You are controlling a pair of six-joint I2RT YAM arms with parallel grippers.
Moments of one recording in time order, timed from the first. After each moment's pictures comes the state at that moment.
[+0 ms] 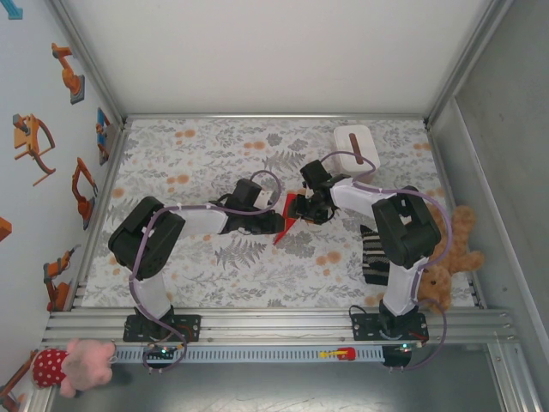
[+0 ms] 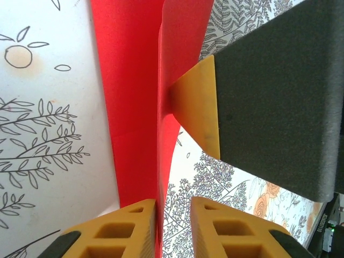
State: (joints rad) left arm -0.73 1.82 0.92 0.01 0.50 -0.60; right arm 0.53 1.91 1.17 -0.51 -0.27 0.64
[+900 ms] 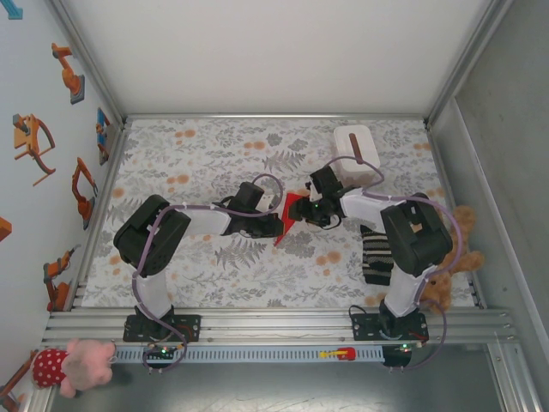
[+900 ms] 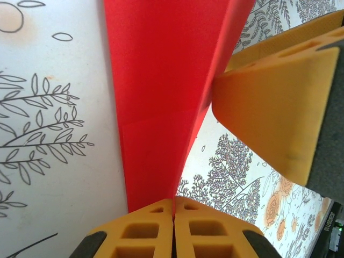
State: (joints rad) left arm -0.74 1.86 0.92 0.01 0.50 -0.62; right arm 0.49 1.80 0.99 -0.28 -0.38 0.58
